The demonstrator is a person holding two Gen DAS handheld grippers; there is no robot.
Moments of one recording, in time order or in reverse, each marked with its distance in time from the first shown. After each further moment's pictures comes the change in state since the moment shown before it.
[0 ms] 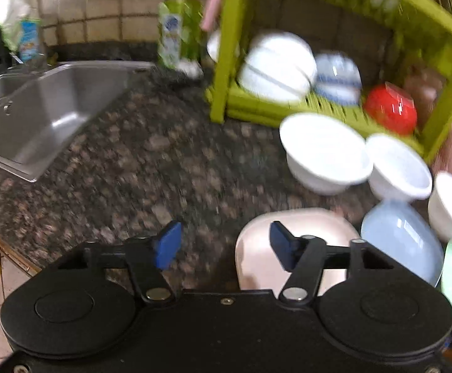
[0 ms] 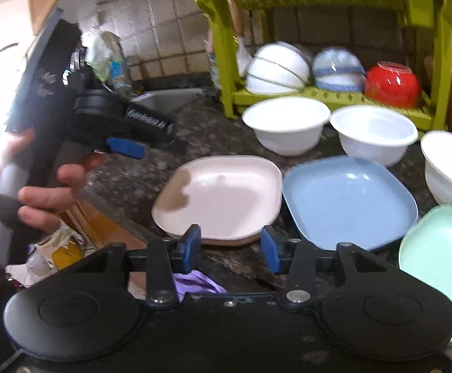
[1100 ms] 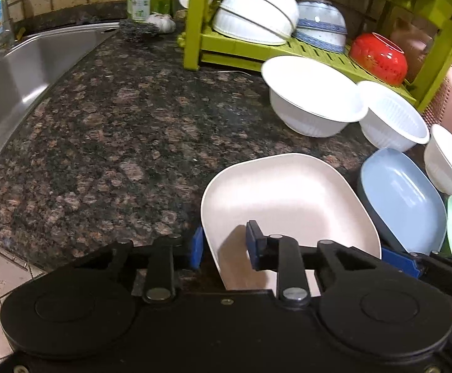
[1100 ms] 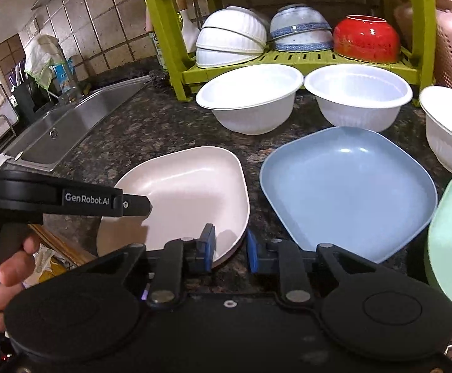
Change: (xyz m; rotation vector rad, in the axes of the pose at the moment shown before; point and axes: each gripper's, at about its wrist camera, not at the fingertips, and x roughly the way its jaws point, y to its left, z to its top) left arm 0.028 0.000 -0.015 0.042 0.132 -0.072; right arm 0.061 -0.003 0.027 0.145 0.078 -0.111
